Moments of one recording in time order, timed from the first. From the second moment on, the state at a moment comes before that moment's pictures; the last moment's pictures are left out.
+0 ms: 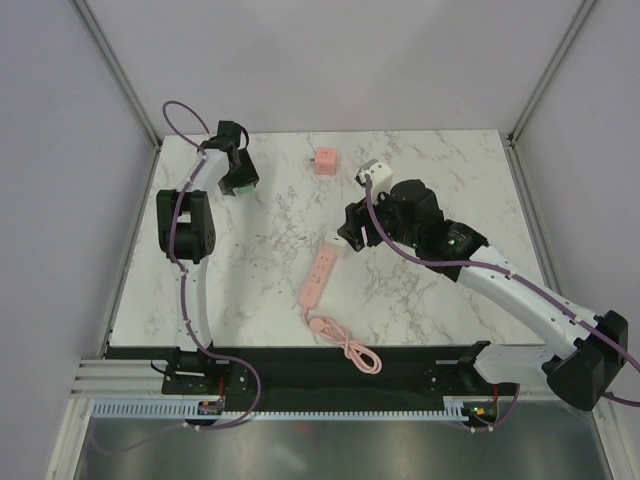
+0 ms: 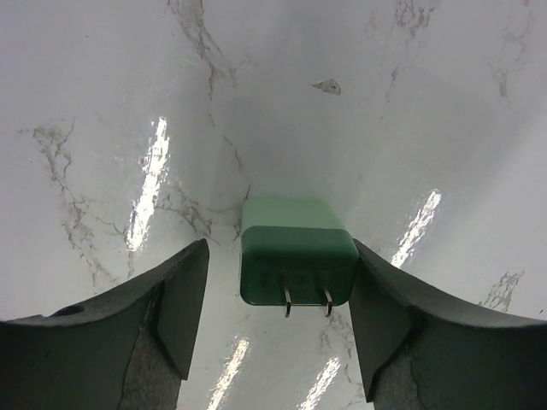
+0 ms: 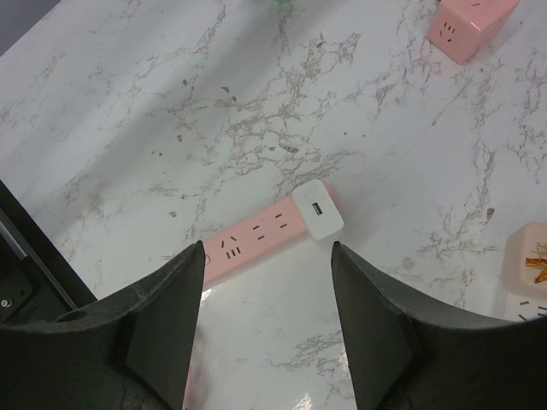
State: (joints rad) left arm -0.07 2.38 2.04 -0.73 -0.12 -0.46; right arm 0.73 1.22 1.12 -0.32 -0.08 0.13
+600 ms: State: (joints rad) left arm -0.07 2.38 2.06 -0.74 -0.13 -0.42; right arm 0.73 1.23 1.12 -0.31 -0.09 0.13
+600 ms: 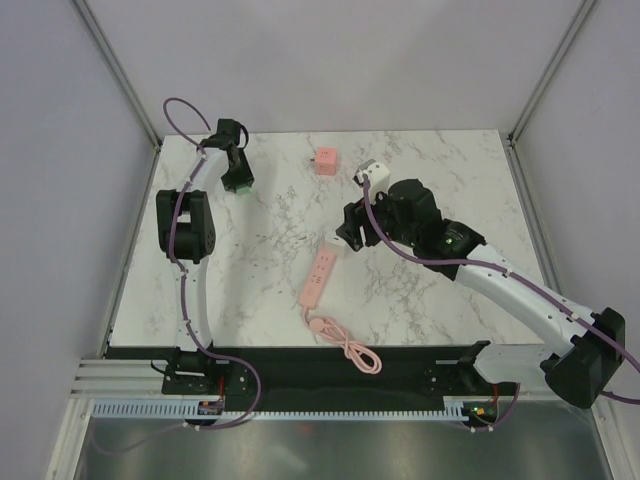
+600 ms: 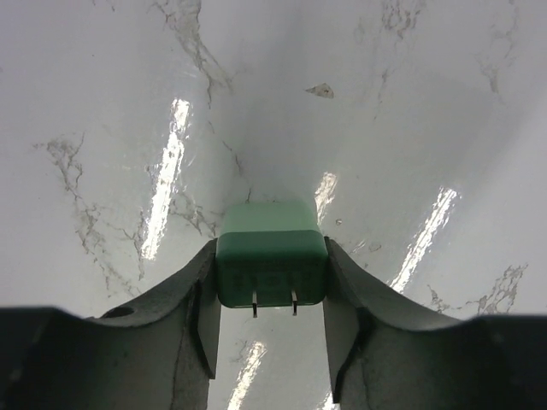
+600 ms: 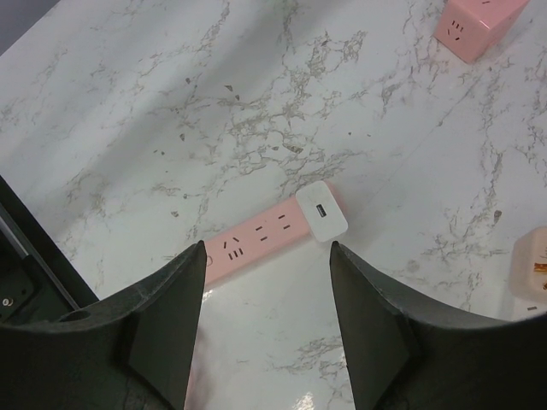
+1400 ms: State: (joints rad) left arm -0.08 1.76 1.46 -0.25 0.78 -0.89; right arm 0.72 1.24 1.05 -0.06 -0.21 0.03
